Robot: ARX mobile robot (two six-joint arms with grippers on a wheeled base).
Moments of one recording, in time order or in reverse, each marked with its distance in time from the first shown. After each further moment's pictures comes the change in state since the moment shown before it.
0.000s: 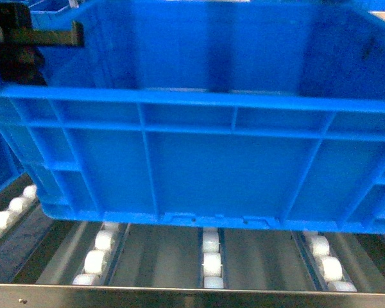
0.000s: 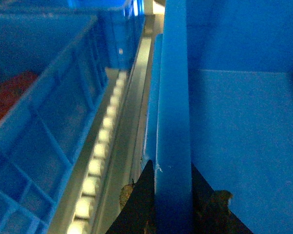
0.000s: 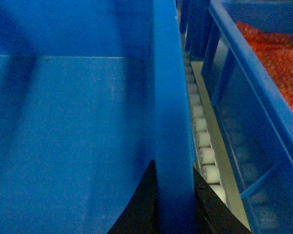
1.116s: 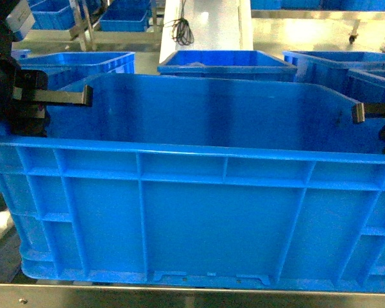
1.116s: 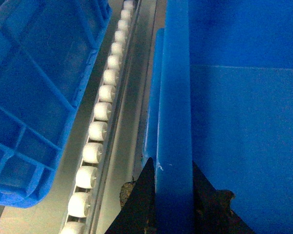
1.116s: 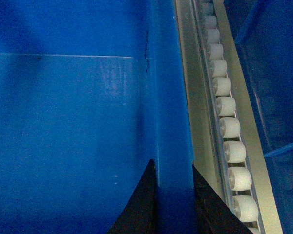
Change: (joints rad) left arm 0.003 0.096 0.082 -0.282 0.017 -0.053; right arm 0.015 0.167 0.097 -0.191 -0.034 0.040
